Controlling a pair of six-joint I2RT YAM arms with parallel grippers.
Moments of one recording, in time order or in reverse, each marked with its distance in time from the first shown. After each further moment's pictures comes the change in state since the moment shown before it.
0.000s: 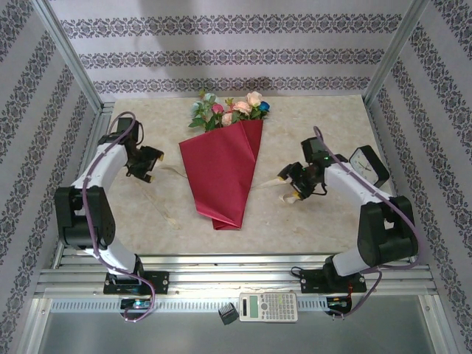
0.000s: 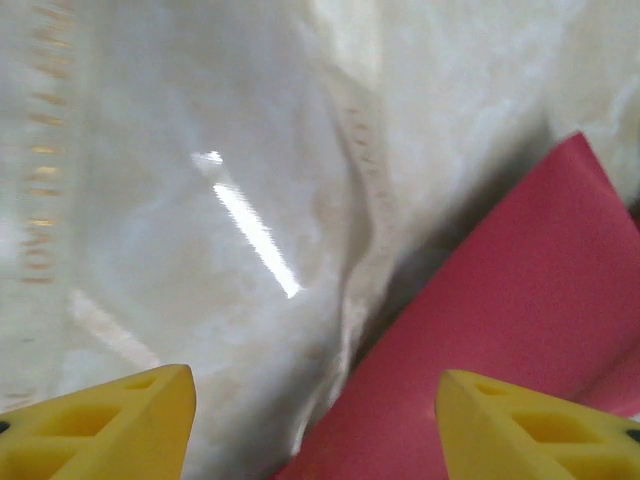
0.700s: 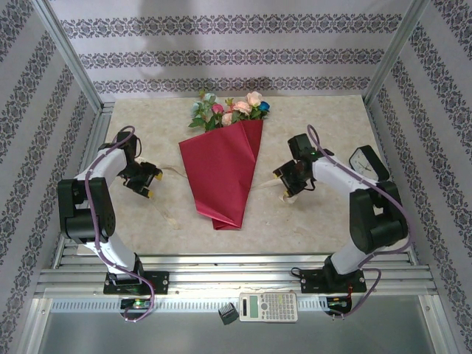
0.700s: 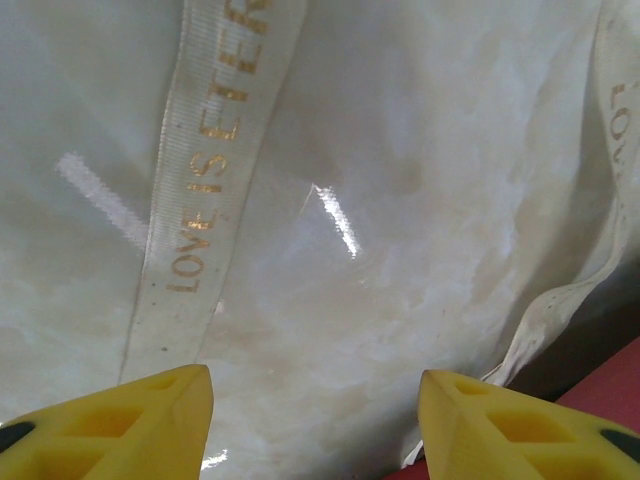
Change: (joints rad) left arm 0.036 0.074 -0.090 -0.032 0.060 0.084; right arm 0.109 0.150 0.092 0.049 0.049 0.365
